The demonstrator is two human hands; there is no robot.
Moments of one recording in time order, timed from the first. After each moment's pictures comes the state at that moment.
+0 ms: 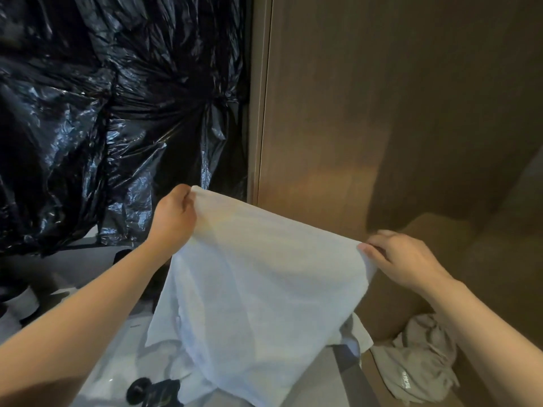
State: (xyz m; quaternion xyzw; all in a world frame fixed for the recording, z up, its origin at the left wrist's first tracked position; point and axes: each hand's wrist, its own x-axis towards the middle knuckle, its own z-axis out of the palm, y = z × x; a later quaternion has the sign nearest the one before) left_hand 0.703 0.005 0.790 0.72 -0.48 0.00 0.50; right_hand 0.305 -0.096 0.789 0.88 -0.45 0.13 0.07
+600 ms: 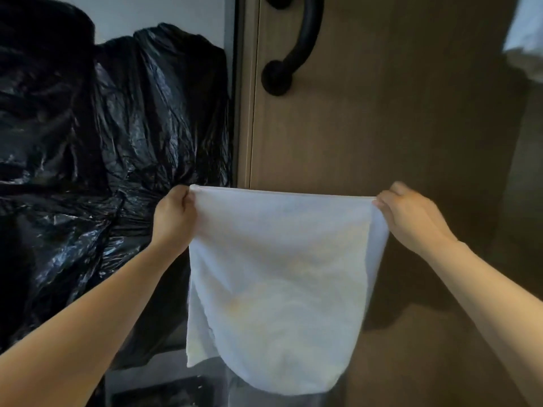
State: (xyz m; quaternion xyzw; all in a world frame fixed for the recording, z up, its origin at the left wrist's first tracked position) left_hand 0.694 -0.035 0.974 0.62 -0.47 0.15 0.61; right_hand 0.311 -0.138 1.012 0.77 -0.46 0.33 0.29
